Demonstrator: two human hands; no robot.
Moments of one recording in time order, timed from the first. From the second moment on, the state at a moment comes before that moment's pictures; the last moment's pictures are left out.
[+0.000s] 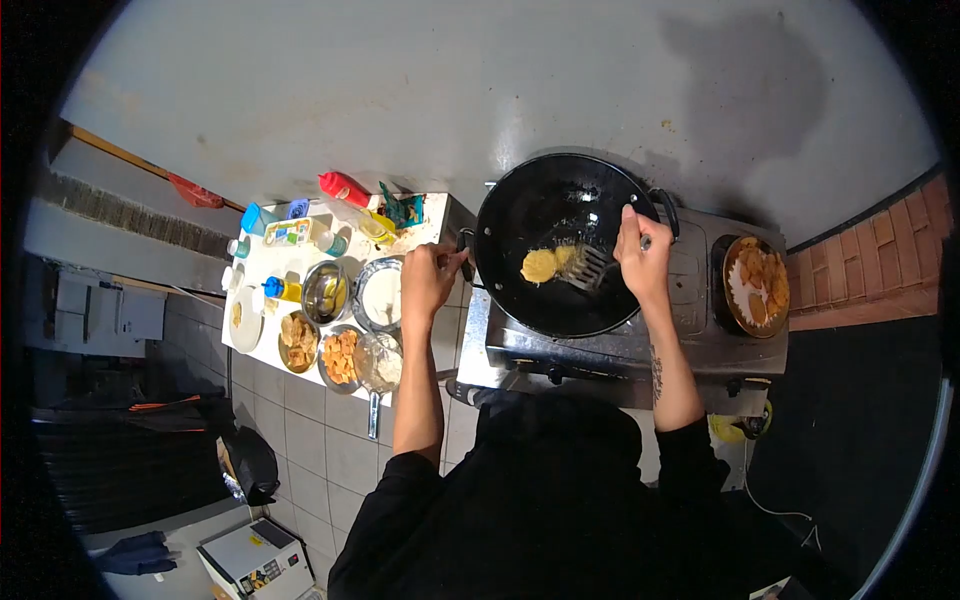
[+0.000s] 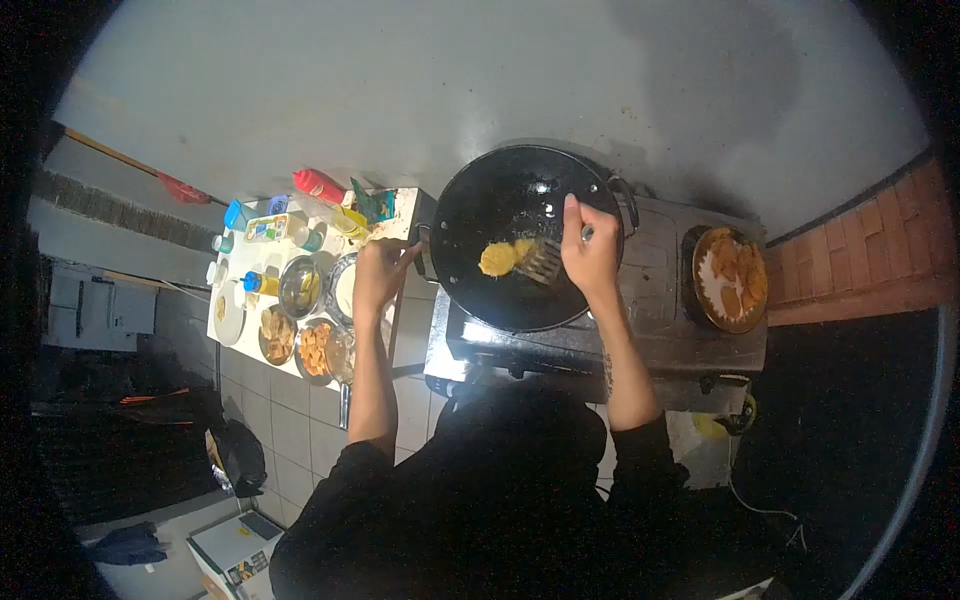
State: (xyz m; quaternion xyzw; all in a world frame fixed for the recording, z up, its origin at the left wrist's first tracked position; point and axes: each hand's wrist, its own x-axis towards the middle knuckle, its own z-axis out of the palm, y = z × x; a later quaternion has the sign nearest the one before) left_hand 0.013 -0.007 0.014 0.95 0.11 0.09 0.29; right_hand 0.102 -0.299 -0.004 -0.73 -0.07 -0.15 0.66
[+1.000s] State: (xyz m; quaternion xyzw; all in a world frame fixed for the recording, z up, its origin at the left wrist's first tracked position) left_hand 0.012 -0.005 0.007 0.94 0.10 0.12 0.30; right_hand 0.112 -0.327 0.034 -0.61 -0.17 -0.17 0.76
